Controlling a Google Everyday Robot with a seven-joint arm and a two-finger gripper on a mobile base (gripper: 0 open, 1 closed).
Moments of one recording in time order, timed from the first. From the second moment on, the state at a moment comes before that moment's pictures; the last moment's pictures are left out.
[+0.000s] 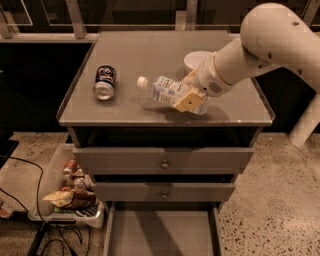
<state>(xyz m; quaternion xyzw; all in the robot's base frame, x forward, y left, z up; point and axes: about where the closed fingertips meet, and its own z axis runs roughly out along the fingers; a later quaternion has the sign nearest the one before) 0.608 -0.079 0.867 -0.58 0.74 0.12 0.33</state>
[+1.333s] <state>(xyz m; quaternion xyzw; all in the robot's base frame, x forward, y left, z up) 0.447 -0.104 0.788 -0.51 0.77 0.16 0.36</state>
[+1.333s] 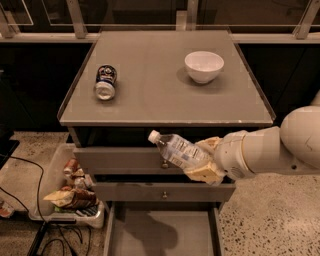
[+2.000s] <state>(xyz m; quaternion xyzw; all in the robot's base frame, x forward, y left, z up) 0.436 -0.100 0.745 -0.53 0.76 0.18 0.34</state>
